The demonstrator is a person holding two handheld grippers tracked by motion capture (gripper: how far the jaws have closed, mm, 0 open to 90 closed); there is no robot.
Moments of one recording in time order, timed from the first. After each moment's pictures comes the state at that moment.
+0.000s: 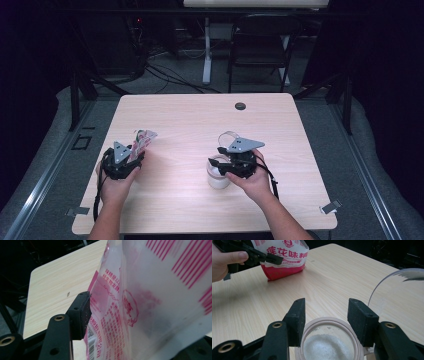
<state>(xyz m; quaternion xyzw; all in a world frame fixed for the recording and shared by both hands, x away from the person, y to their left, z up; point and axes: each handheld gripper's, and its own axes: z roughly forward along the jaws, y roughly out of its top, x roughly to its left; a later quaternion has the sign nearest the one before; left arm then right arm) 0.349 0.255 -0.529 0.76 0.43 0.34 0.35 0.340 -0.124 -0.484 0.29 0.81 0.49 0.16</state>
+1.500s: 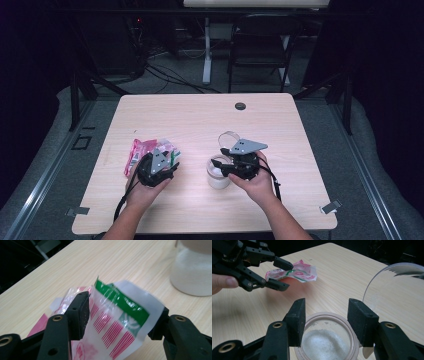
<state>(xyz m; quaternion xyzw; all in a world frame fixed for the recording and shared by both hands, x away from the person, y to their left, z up) 0.333 0.162 -0.528 0.84 0.28 0.30 0.36 0.335 -0.131 -0.484 0.29 0.81 0.48 0.17</state>
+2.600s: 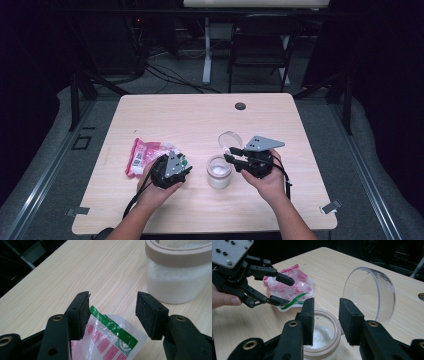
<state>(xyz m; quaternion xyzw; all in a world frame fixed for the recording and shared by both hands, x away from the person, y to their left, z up) 0.331 0.133 -0.528 0.86 0.23 0.28 0.36 0.328 -0.161 -0.466 0.32 0.79 0.49 0.17</state>
